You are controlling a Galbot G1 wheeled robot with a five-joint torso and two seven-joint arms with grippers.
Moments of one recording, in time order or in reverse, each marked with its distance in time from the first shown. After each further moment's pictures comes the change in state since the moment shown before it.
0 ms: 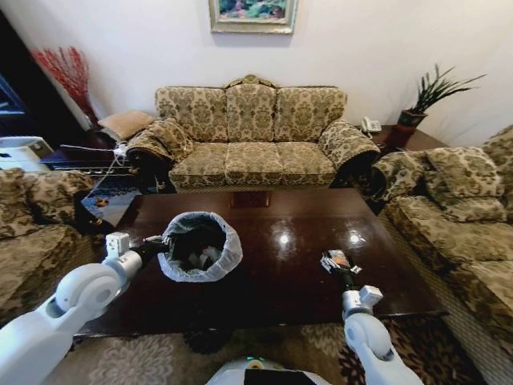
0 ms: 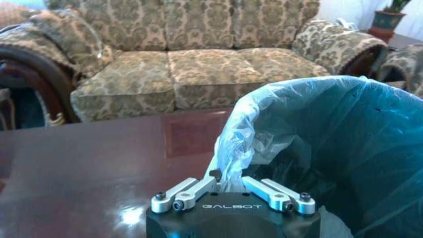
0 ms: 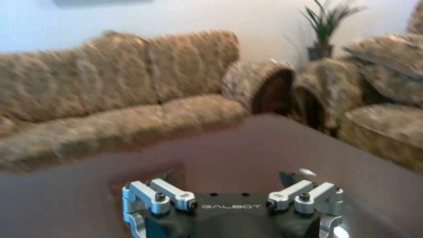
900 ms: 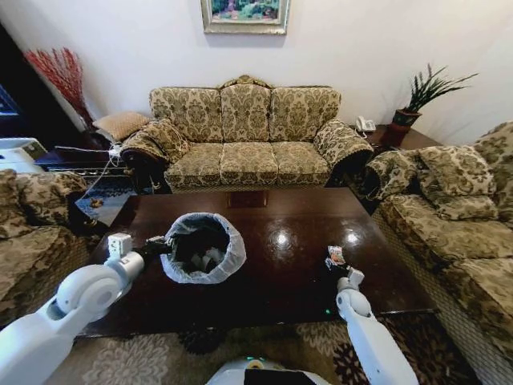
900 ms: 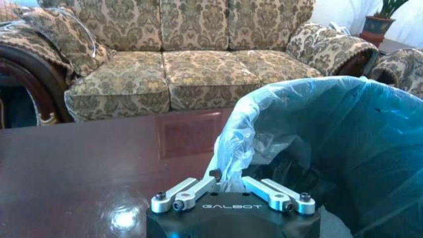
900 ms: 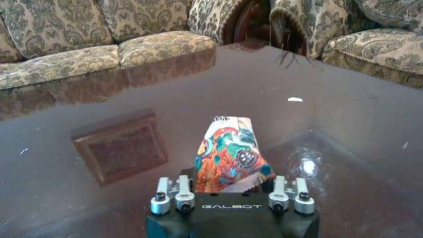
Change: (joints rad) left arm 0.007 -0.001 -0.001 -0.008 0.004 -0.008 0.020; right arm 0.338 0.018 -0.035 -0.480 0.090 -0.099 -0.034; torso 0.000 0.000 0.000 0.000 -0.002
